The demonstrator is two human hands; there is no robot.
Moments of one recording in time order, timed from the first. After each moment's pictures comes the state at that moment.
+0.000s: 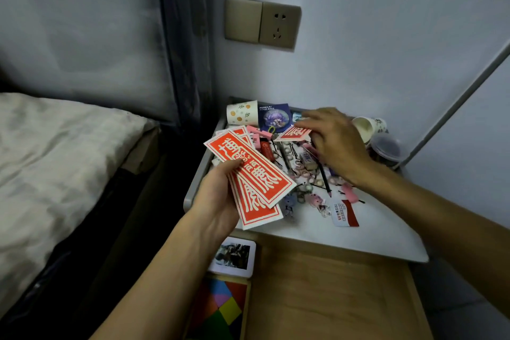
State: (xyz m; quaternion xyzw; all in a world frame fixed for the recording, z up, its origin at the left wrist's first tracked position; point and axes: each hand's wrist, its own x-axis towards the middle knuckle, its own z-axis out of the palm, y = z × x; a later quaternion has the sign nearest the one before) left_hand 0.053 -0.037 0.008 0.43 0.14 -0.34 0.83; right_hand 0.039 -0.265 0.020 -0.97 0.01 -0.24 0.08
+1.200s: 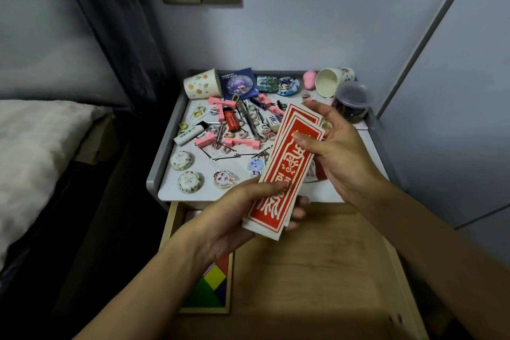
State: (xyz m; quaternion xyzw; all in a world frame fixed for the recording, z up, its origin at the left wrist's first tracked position) left_hand -0.018 -0.068 -0.024 0.45 -0.10 -0.59 0.66; right_hand -0.072 -0.251 -0.004 -0.65 0.20 -0.19 0.70
